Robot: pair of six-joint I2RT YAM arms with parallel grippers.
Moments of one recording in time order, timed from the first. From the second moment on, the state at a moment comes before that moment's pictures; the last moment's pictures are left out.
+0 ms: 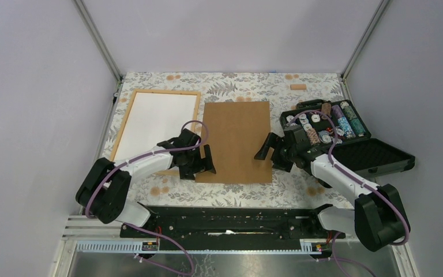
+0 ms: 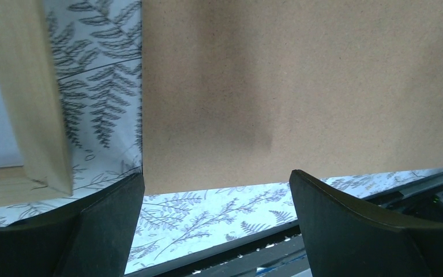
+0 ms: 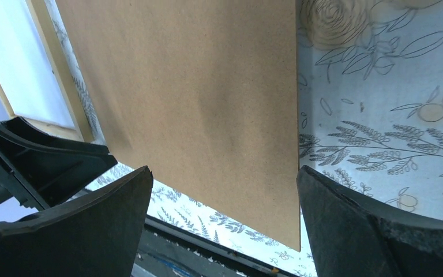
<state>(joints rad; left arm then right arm) -0.59 1.45 0.72 -0.42 0.21 -0.80 0.42 1.22 0.64 -0.32 -0.26 0.83</state>
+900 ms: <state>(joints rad) -0.64 1.53 0.65 -0.16 0.59 -0.93 0.51 1.13 0.91 0.01 -0.33 0.94</state>
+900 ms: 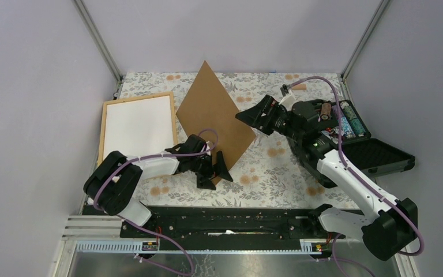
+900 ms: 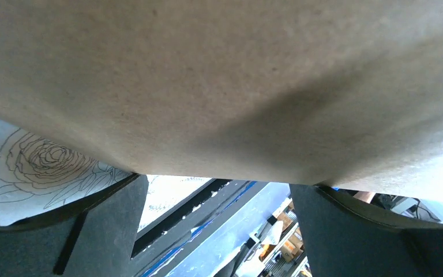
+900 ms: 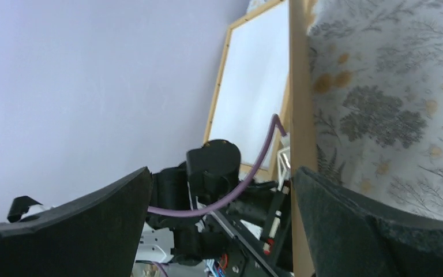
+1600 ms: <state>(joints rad) -0.65 1.55 0.62 0.01 0.63 -0.95 0.61 1.28 1.08 -0.39 -0.38 0.83</state>
